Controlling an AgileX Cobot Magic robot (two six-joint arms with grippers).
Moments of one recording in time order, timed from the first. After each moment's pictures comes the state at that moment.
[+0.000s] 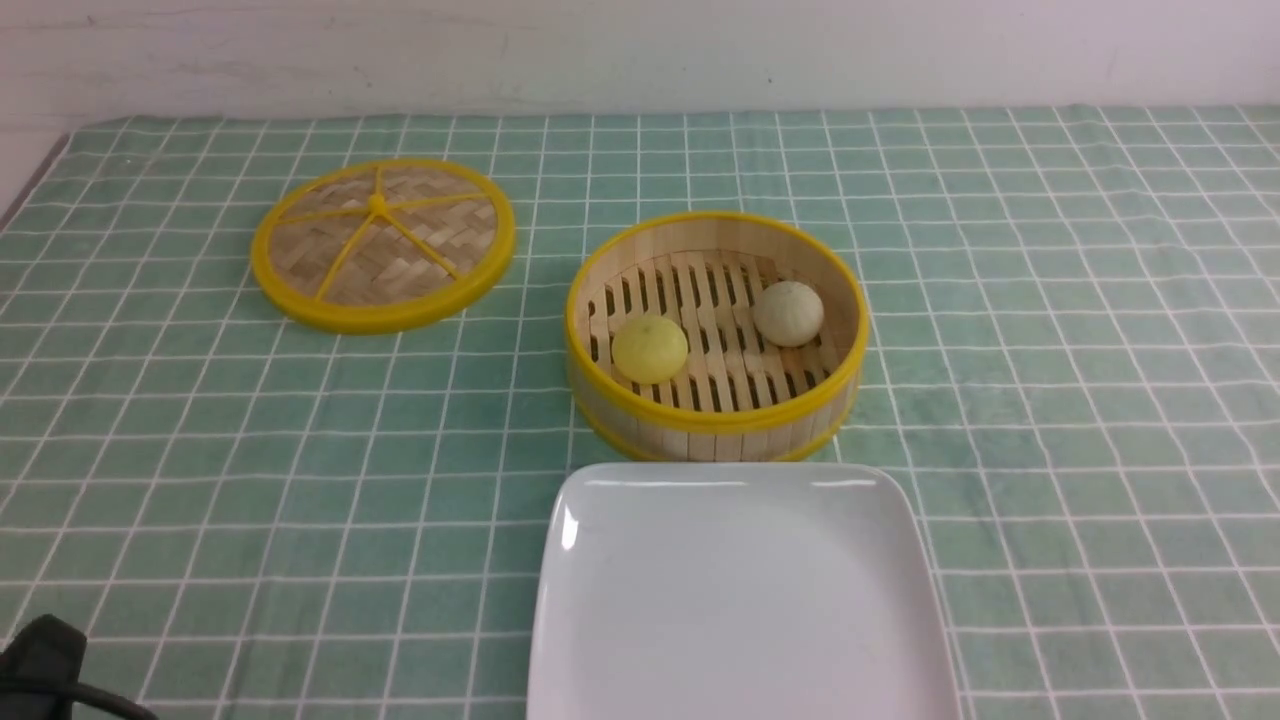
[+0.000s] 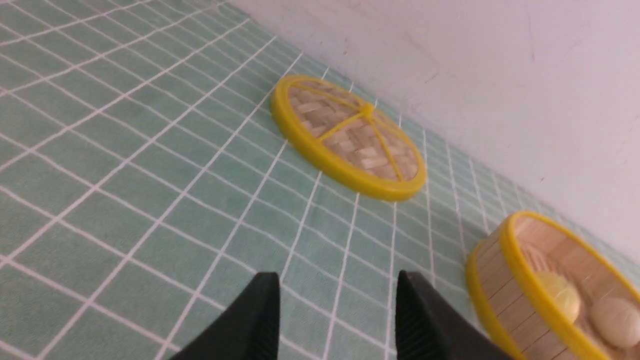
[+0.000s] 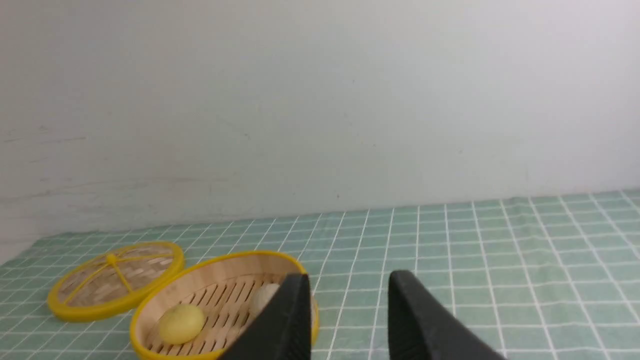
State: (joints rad) right arm 0.09 -0.02 -0.41 0.27 0.47 0.00; left arm 0.05 -0.01 0.03 -0.17 0.15 -0.39
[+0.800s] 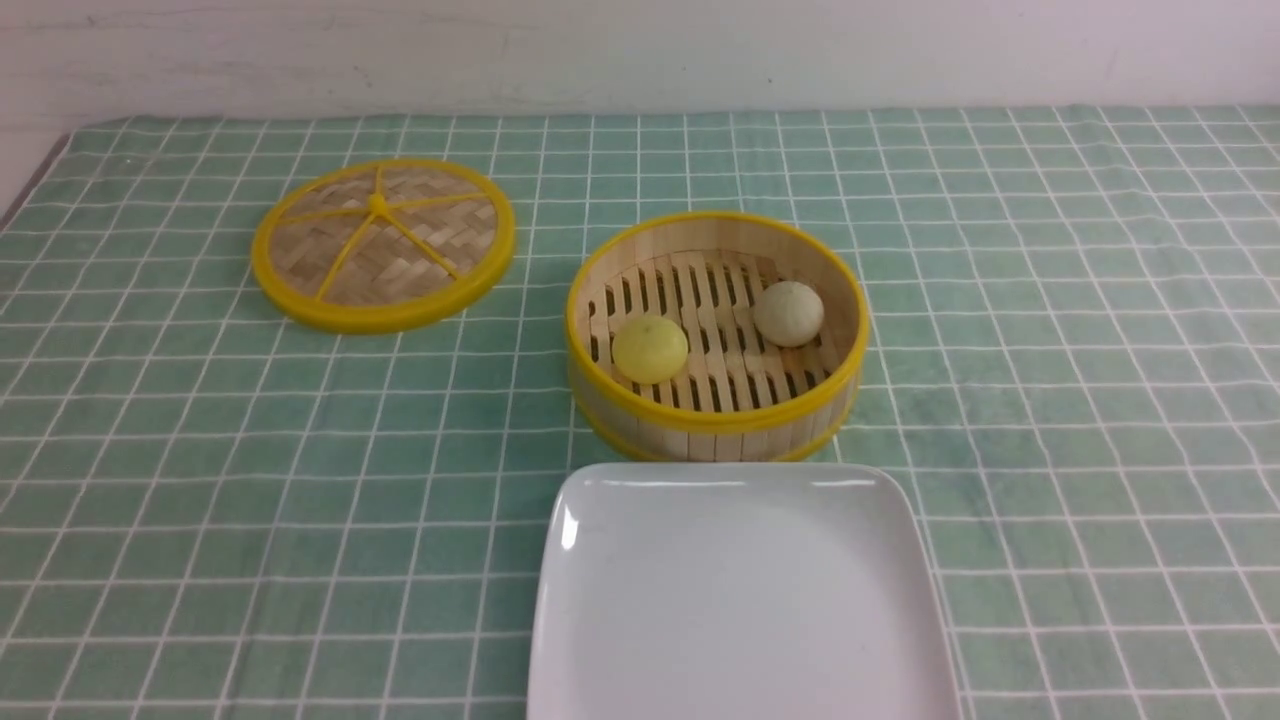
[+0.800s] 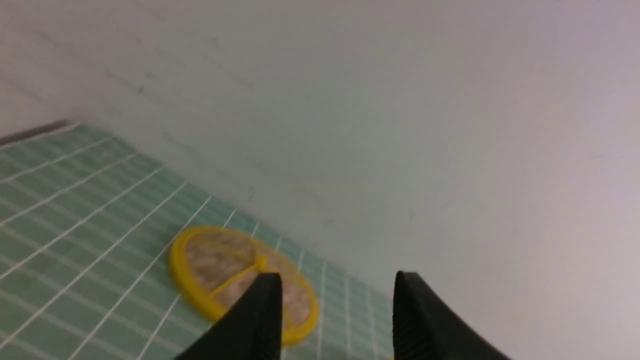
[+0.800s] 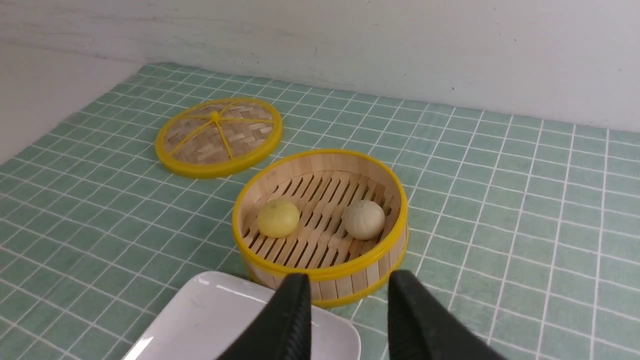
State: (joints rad) right arm 0.09 0.64 -0.99 0.53 0.83 -0.35; left arm 0.04 0.18 -0.36 -0.12 0.22 -0.47
